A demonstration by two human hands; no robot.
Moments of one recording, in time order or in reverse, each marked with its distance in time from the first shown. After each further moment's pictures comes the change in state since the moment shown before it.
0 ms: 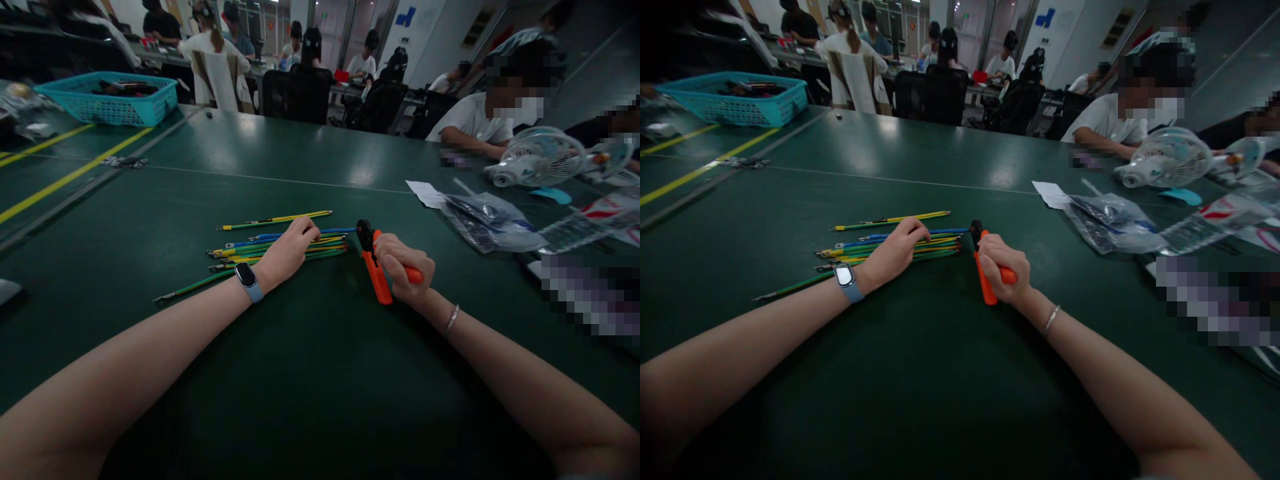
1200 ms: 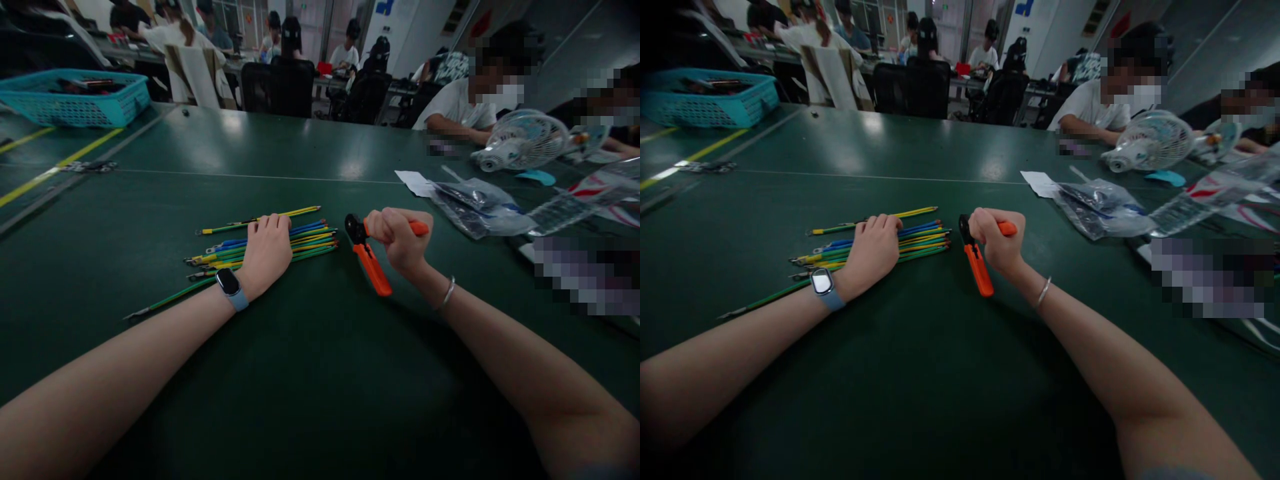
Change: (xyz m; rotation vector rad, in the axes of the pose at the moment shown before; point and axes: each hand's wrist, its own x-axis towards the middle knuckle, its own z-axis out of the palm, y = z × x) left_hand 0.006 0.009 0.000 0.375 -0.086 -0.370; right_hand 0.038 0.008 0.009 0.309 0.310 0.285
